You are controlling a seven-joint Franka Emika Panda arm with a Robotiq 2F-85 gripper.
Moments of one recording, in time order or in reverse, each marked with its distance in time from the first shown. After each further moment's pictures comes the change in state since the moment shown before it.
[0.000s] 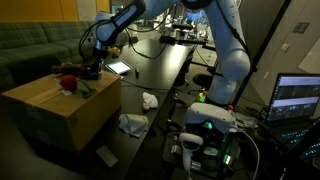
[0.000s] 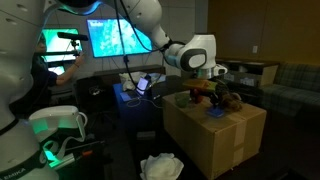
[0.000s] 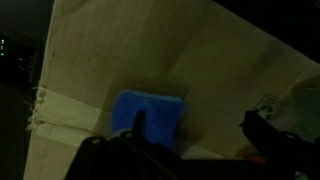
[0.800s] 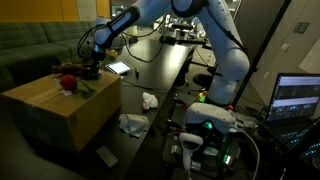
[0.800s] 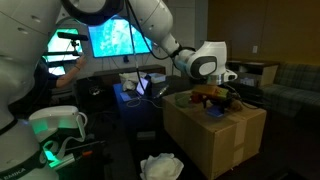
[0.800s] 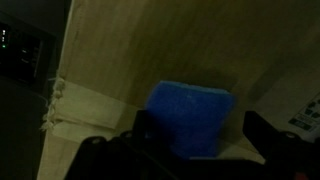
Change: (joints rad) arm -0.039 0.135 0.013 0.154 0.000 -0.005 -0.034
